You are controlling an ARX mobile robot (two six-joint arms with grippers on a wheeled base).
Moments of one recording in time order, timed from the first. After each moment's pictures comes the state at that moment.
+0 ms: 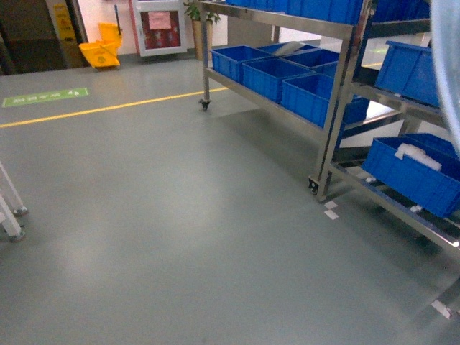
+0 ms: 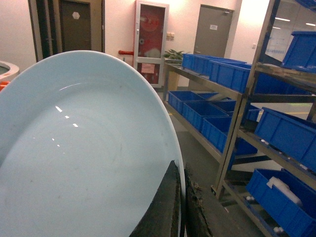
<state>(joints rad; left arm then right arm) 0.00 0.01 0.01 0.00 0.00 0.00 0.07 0.29 0.30 0.14 -0.20 -0.04</state>
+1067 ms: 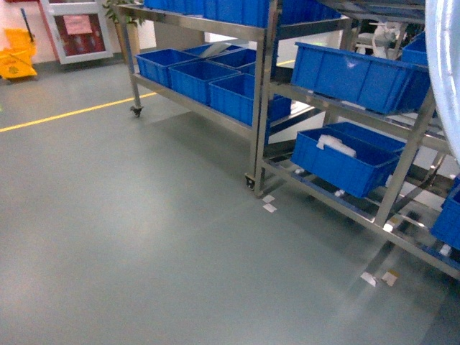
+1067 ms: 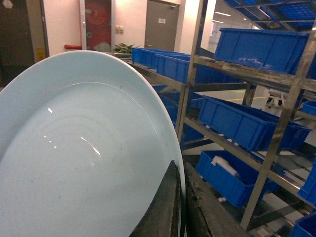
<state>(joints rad) 0.00 0.01 0.01 0.00 0.00 0.00 0.07 0.29 0.30 0.13 -0.20 -0.04</state>
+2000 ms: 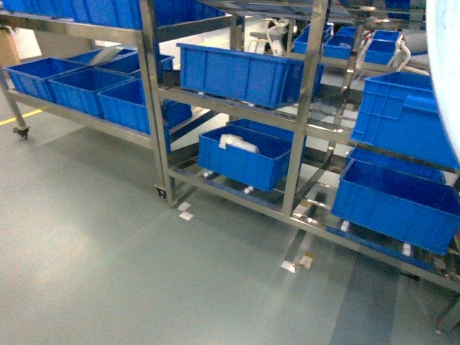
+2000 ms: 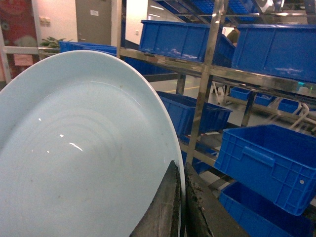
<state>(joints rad) 0.00 0.01 0.01 0.00 0.00 0.00 0.07 0.29 0.30 0.13 -0.20 -0.04</state>
